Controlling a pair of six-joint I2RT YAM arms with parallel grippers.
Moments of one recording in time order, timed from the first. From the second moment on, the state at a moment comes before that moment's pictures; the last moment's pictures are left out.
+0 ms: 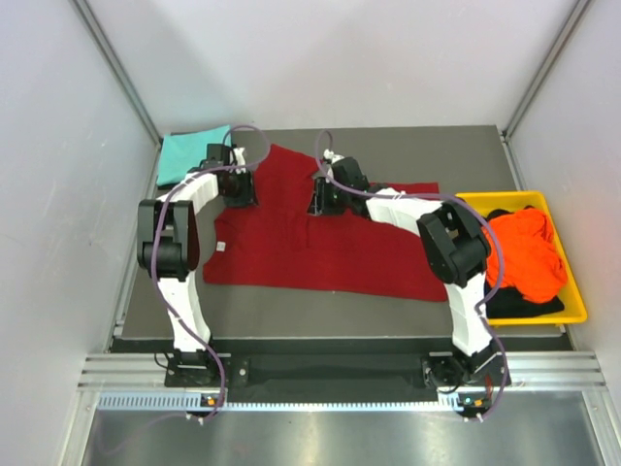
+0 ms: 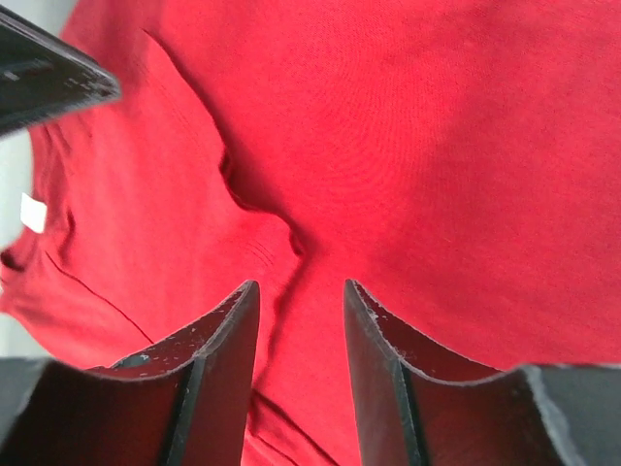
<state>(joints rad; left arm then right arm) -0.05 2.03 1.47 -0.43 0.26 -0.14 0.60 2.10 1.48 -0.08 -0.22 0.48</state>
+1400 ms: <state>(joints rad) -0.05 2.08 1.50 -0.40 0.26 -0.16 0.66 2.21 1.50 0.08 -0.16 0.49</state>
